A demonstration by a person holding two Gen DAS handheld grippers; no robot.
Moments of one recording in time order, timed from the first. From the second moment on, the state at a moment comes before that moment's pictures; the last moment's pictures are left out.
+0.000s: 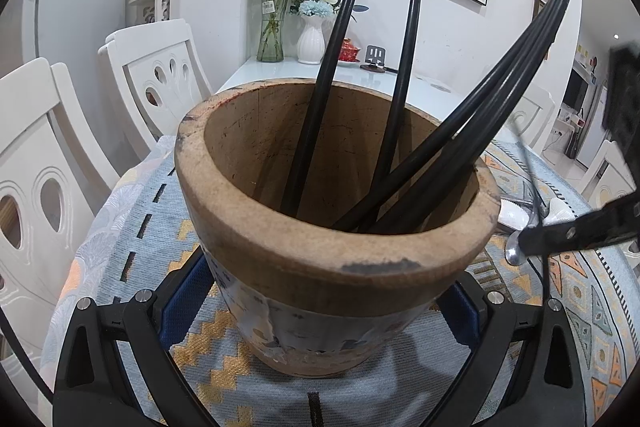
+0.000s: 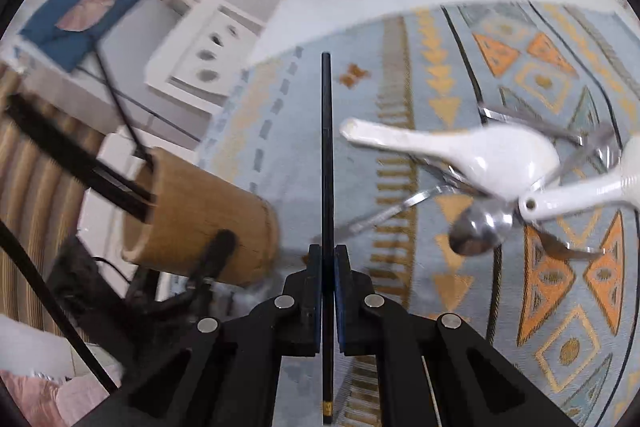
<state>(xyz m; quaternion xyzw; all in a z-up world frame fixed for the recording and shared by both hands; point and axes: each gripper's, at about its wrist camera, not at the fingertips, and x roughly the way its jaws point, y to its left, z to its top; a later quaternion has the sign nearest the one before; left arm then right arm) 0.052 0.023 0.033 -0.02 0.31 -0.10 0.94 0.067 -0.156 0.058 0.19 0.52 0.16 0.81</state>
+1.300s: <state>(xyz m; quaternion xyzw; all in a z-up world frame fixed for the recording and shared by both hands) 0.041 0.020 0.039 0.00 0.30 -0.09 0.95 0.055 -0.102 0.306 0.09 0.25 0.22 0.94</state>
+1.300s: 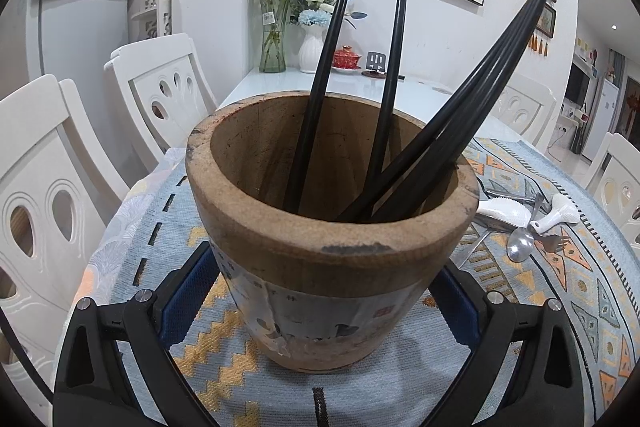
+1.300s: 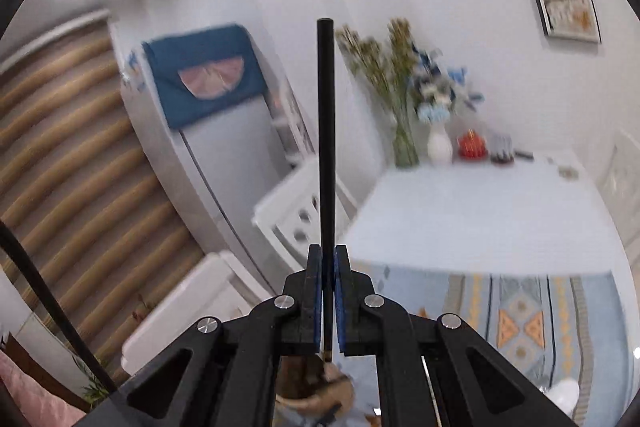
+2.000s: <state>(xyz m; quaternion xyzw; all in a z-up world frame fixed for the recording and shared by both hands) 0.040 0.021 0.040 -0.01 0.30 -0.10 0.95 0.081 -0.017 0.239 0.04 0.35 0.29 0.89</state>
